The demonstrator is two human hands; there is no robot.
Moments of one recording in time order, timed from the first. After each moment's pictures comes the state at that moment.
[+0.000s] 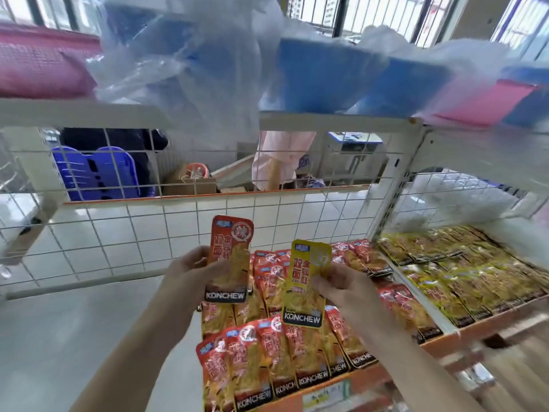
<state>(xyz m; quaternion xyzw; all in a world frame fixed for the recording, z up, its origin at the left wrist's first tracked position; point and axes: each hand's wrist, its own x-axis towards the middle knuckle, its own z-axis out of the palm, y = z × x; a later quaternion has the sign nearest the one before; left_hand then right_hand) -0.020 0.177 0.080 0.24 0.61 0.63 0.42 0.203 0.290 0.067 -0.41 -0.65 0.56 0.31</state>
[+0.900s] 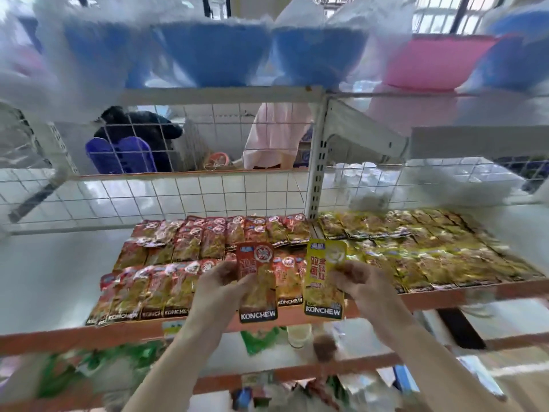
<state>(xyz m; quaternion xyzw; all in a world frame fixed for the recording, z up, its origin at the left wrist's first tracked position) 0.318 0.263 0.048 0.20 0.69 0.62 0.30 0.500 0.419 0.038 -0.39 -0.66 0.58 0.27</state>
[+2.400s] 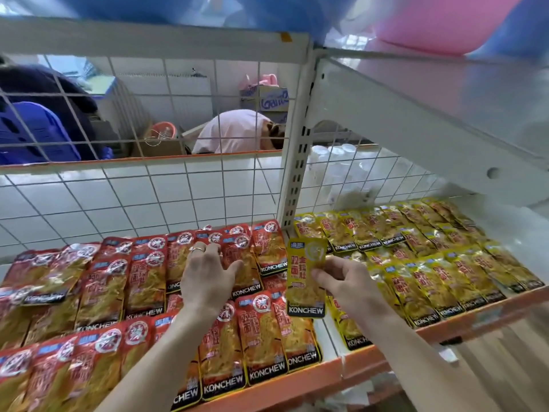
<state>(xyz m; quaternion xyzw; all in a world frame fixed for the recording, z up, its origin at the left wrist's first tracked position) 0.211 0.452 -0.043 0.37 0.87 0.30 0.08 0.433 0.543 -0.009 -0.45 -0.66 0.55 0.23</state>
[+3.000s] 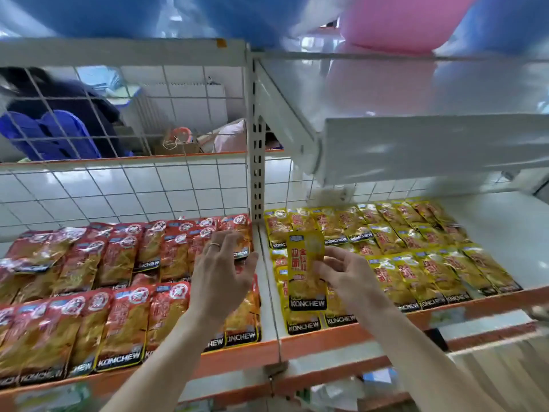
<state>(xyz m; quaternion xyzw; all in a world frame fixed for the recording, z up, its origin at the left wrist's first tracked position) 0.331 0.465 -0.021 0.46 0.82 0.35 0.01 0.526 0.586 -0.001 -0.40 -0.64 0.60 0.25</state>
